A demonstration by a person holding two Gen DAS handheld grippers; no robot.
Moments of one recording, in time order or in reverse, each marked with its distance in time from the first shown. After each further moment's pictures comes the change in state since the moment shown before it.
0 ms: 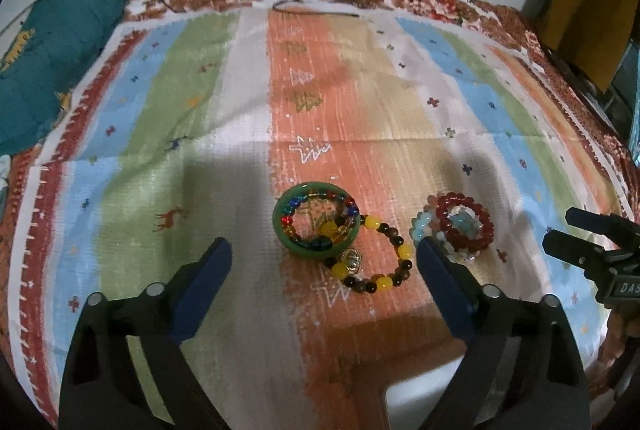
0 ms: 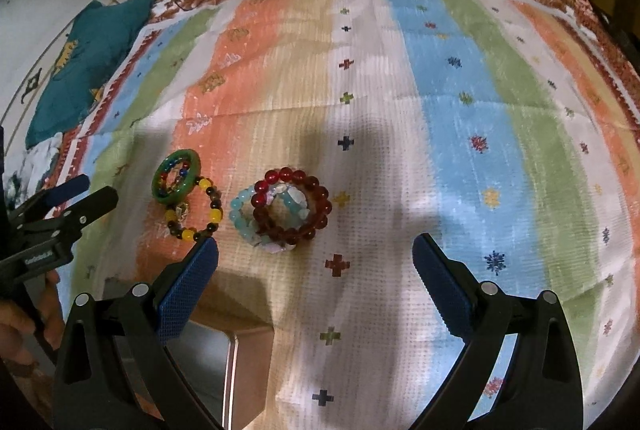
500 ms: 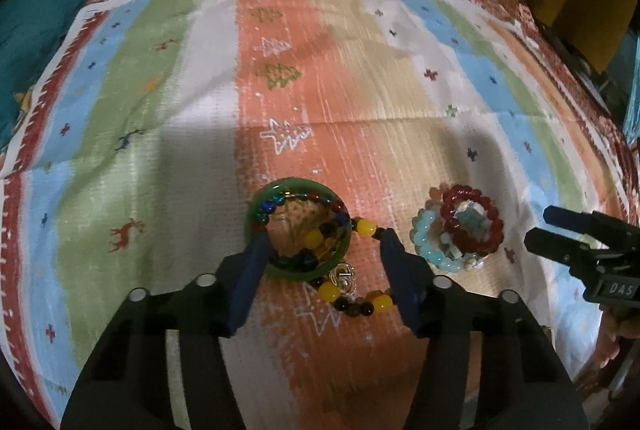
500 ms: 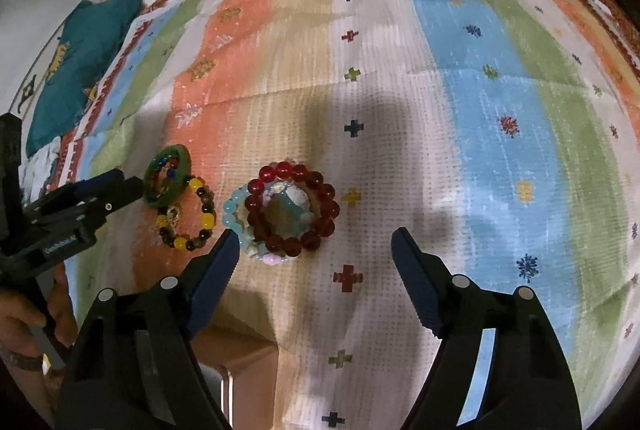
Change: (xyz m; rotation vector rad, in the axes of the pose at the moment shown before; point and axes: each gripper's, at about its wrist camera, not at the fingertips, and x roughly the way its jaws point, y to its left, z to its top) left arm 0.048 -0.006 0.016 0.045 0.116 -0.063; right arm 0.038 -0.006 0.012 0.046 0.090 0.049
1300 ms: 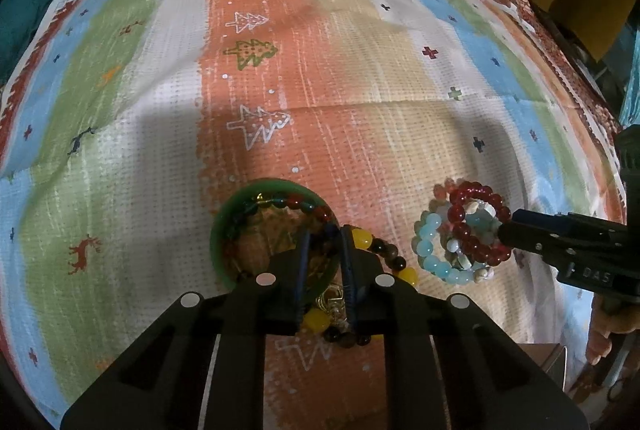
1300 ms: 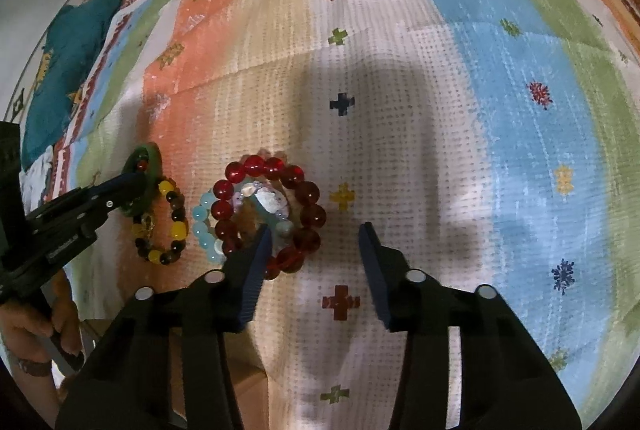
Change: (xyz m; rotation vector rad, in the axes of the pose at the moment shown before) left arm 0.033 0.000 0.008 0.008 0.062 -0.059; right arm 0.042 -0.017 0.007 0.068 0.095 0.037
